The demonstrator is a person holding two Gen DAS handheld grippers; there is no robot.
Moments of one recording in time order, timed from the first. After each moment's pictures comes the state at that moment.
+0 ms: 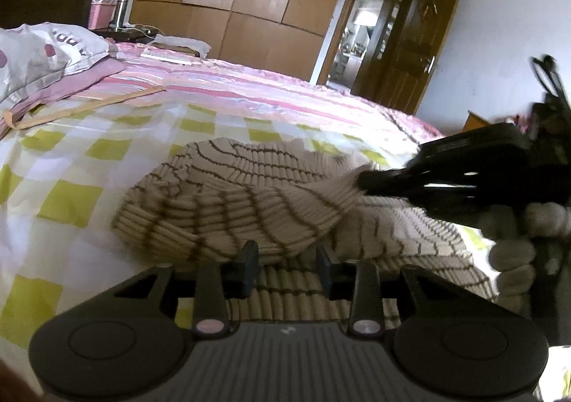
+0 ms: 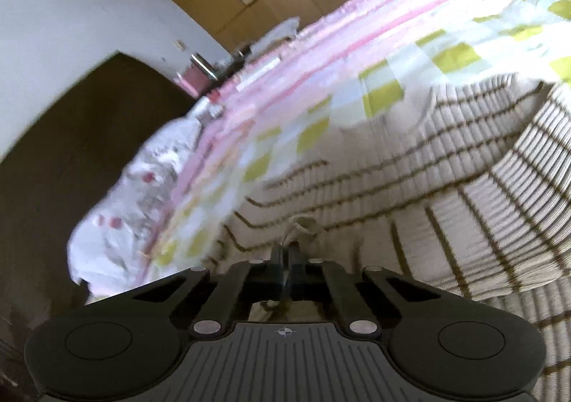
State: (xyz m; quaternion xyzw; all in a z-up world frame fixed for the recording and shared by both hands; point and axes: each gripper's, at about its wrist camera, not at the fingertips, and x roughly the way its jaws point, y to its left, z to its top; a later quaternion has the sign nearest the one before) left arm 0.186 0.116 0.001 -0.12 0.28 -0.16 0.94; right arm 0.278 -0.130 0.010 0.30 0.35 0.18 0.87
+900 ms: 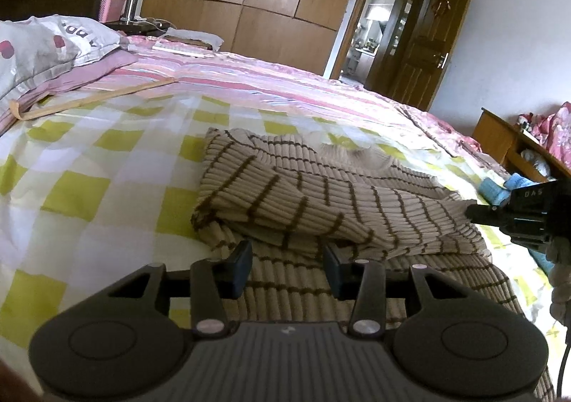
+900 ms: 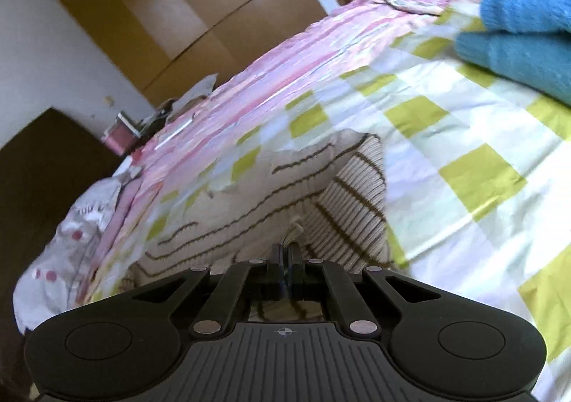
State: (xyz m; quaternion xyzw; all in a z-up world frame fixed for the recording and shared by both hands) left arm 0.202 0.116 -0.012 -0.12 0.30 -0.13 0.94; right arm 0.244 -0.227 -0.005 0.30 0.32 0.02 0.90
